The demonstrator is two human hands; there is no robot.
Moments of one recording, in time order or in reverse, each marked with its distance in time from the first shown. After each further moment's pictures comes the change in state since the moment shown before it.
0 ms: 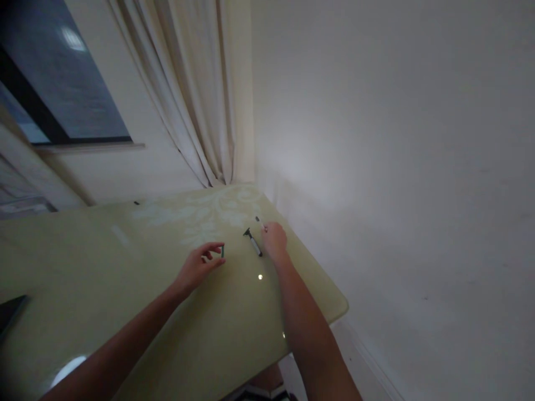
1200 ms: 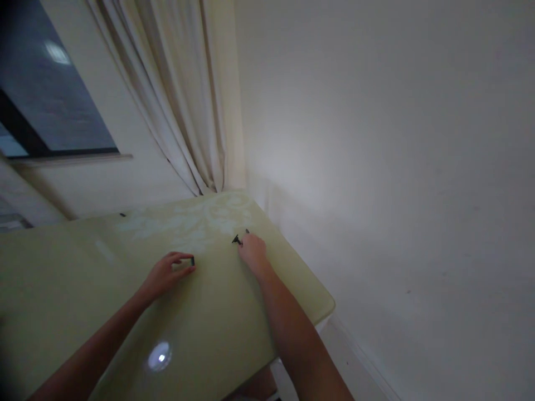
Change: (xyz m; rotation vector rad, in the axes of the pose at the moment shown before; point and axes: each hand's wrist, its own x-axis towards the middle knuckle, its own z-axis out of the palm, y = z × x) left_hand 0.018 -0.054 -0.057 0.374 -0.032 0.081; right_hand -0.017 -0.025 0.019 -0.094 -0.081 -0.139
